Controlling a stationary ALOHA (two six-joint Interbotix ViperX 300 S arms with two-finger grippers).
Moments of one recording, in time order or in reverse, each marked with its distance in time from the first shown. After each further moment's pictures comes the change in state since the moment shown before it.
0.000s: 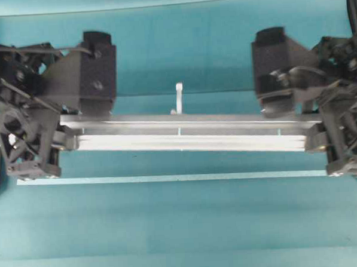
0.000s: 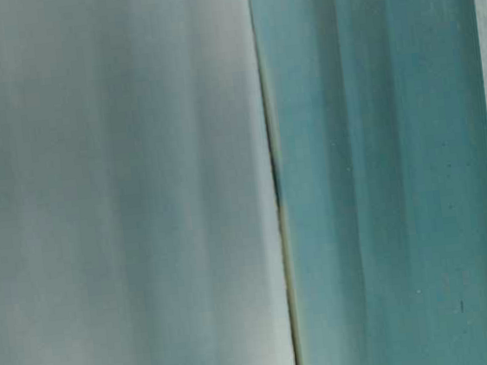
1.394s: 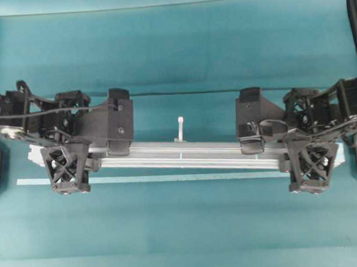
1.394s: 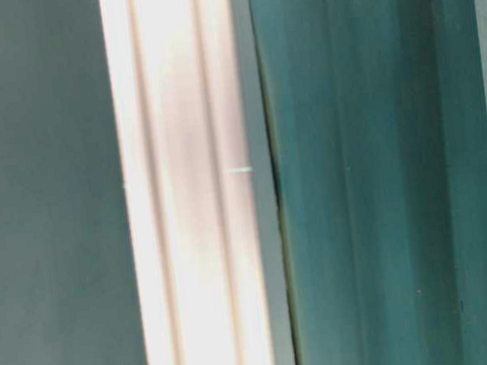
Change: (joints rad) left arm 0.005 0.002 0.485 0.002 -0.436 0.006; right arm 0.012 -0.034 0.520 -0.025 -0.433 -0.002
